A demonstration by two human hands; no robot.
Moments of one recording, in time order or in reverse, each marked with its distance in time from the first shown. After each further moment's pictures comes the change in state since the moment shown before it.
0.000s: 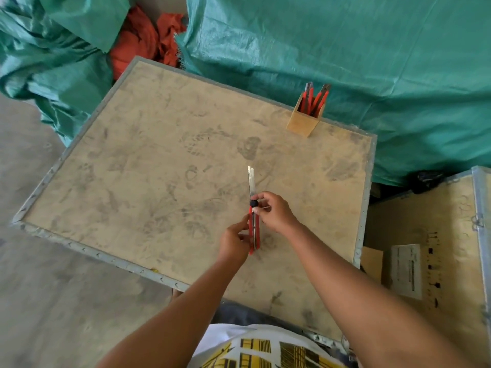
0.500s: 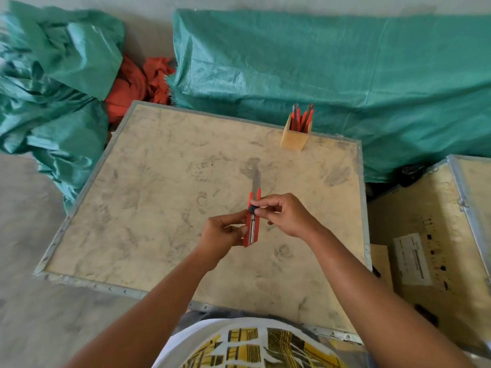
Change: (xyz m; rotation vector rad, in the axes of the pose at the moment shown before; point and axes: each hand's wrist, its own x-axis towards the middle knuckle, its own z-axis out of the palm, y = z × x) left_hand -0.013 0.077 -0.117 -0.257 -0.309 0.140; right_hand -0.058 -0.095 -0.023 0.132 0.038 -0.226
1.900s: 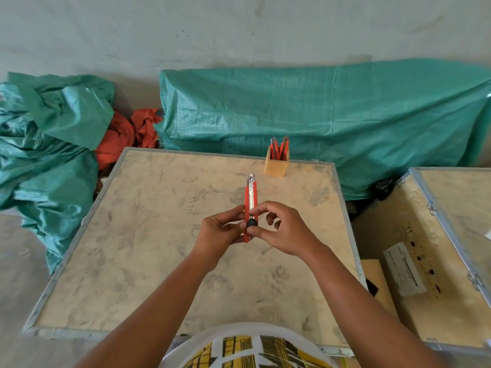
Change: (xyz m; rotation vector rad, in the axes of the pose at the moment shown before) left_hand 0.002 0.063 0.005 -0.083 -0.095 0.163; right_hand -0.041 -0.051 -0.005 -0.174 0.267 -0.199
